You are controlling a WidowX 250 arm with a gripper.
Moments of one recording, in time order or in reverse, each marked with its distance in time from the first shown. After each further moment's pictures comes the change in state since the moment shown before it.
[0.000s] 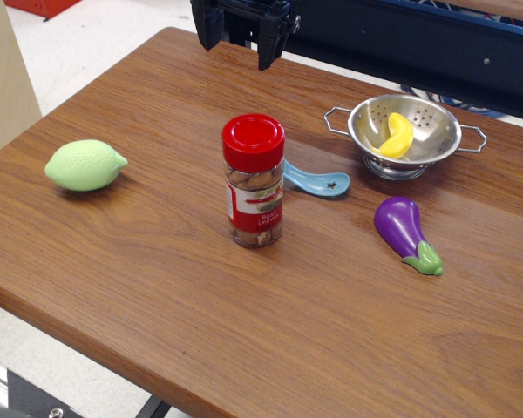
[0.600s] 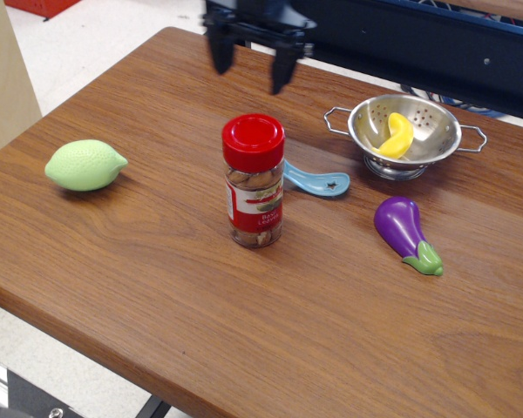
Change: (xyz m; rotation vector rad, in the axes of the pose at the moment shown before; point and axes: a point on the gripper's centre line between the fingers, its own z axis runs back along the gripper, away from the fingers) arm 0.008 -0.032 -0.023 -0.026 0.054 -0.026
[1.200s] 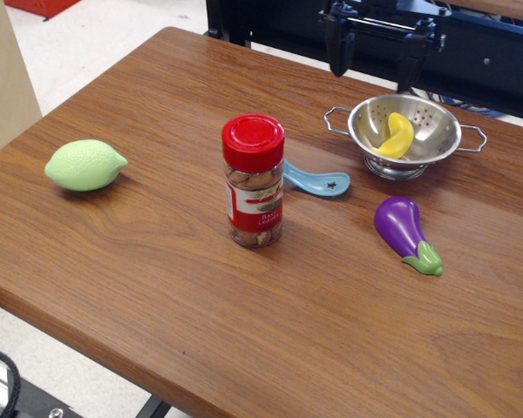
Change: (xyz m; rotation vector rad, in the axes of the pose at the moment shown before) arm 0.017 -0.083 0.022 -0.101 0.014 -0.003
